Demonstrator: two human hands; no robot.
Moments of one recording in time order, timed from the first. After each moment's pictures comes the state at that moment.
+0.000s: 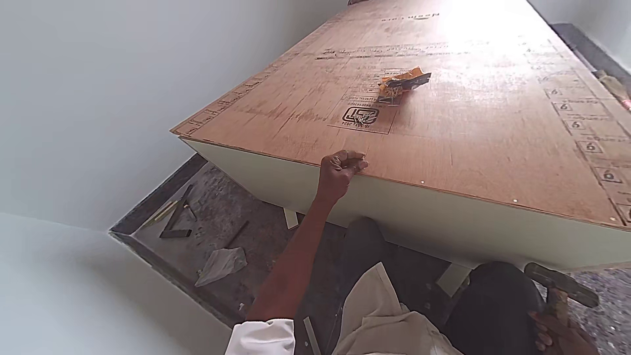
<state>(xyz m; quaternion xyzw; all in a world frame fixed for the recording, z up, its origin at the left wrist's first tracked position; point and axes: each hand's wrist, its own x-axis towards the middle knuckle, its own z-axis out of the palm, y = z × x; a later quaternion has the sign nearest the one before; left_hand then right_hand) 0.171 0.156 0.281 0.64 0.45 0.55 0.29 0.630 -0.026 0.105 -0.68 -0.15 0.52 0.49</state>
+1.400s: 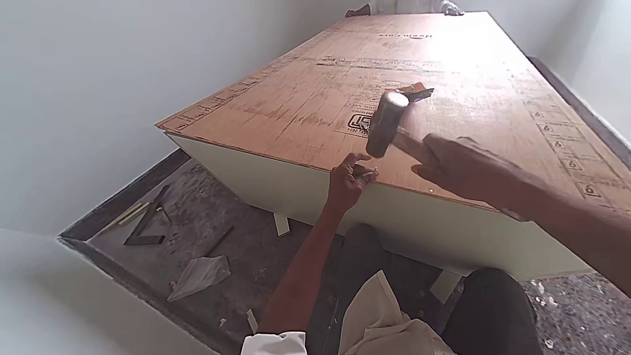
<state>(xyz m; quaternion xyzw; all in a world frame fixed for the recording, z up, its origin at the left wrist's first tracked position) 0.166 0.164 0.269 0.65 0.47 0.54 0.27 0.393 0.150 0.417 -0.51 -0.85 0.13 0.06</state>
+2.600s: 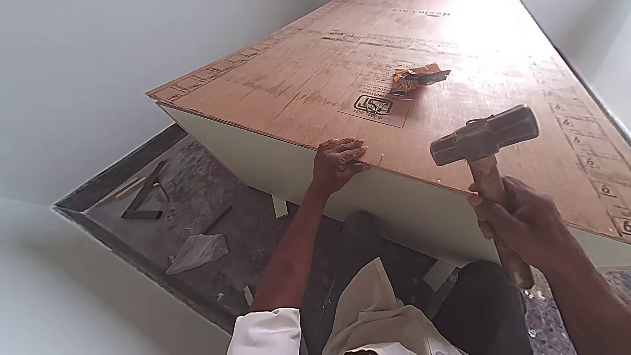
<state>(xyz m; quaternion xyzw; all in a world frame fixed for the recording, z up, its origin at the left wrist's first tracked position) 0.114 0.186 0.235 0.78 0.44 0.44 -0.05 0.467 0.099 0.325 -0.51 -0.70 0.35 0.36</state>
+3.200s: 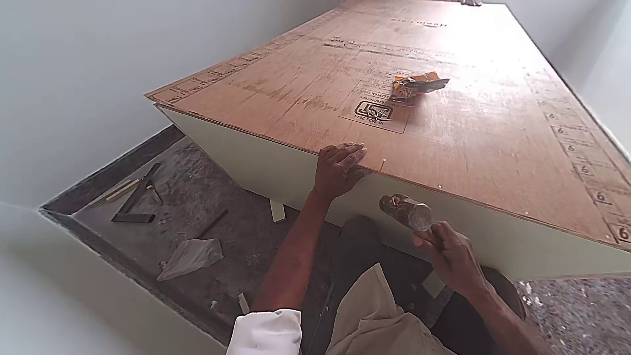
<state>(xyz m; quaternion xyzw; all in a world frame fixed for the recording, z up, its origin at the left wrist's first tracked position) 0.114 0.195 0.219 0.77 0.44 0.43 -0.18 0.421 0.073 0.228 -0.42 -0.81 0.15 0.38</state>
